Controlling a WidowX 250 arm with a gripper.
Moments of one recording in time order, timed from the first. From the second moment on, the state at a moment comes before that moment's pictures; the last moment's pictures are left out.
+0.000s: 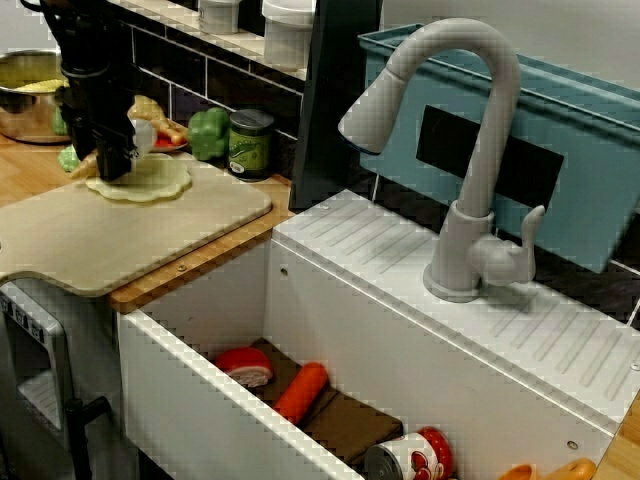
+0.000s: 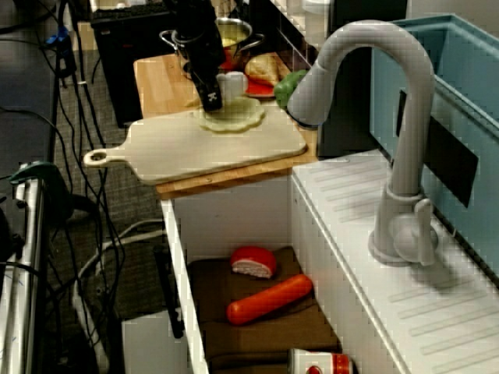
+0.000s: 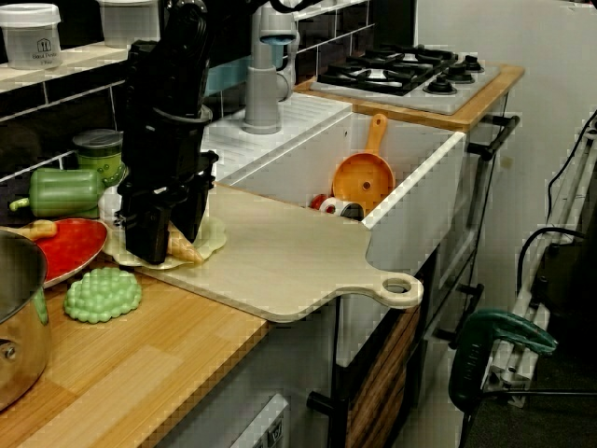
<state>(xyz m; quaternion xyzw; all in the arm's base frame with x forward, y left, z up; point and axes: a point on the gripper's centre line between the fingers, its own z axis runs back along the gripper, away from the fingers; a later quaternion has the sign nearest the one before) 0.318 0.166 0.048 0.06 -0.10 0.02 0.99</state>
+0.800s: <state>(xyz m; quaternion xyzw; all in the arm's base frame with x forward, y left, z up) 0.307 0.170 0.106 0.01 -0.10 0.02 1.00</state>
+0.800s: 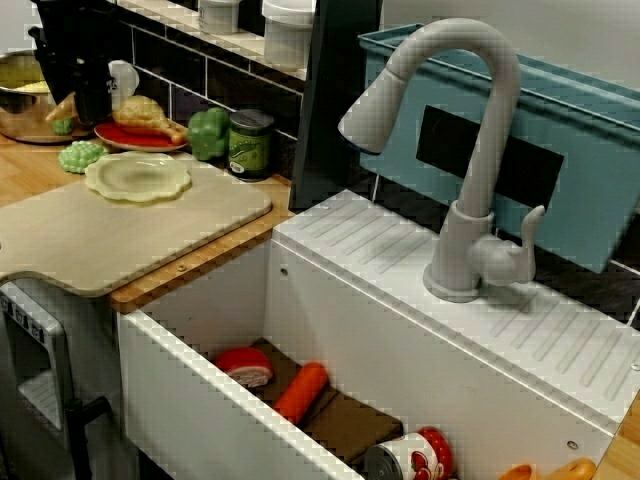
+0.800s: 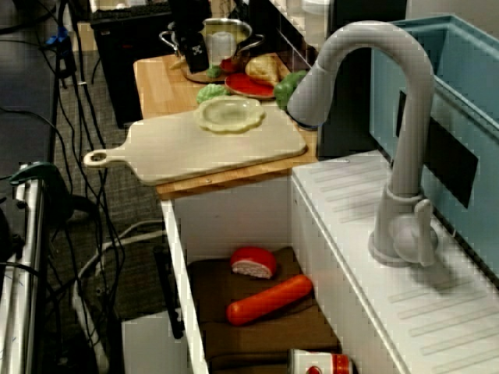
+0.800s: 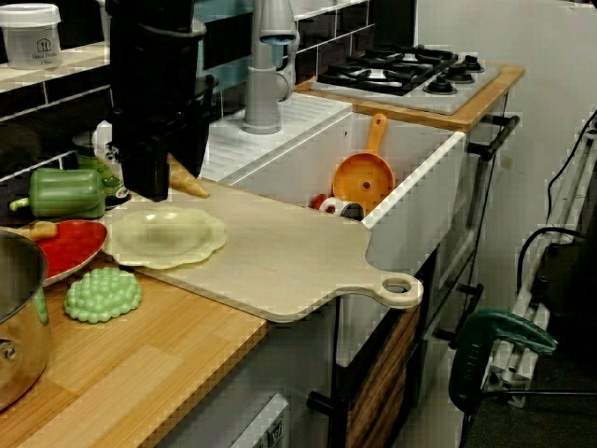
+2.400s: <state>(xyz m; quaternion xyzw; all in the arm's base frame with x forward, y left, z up) 0.289 0.116 0.109 0.01 -0.12 -0.24 0.96</state>
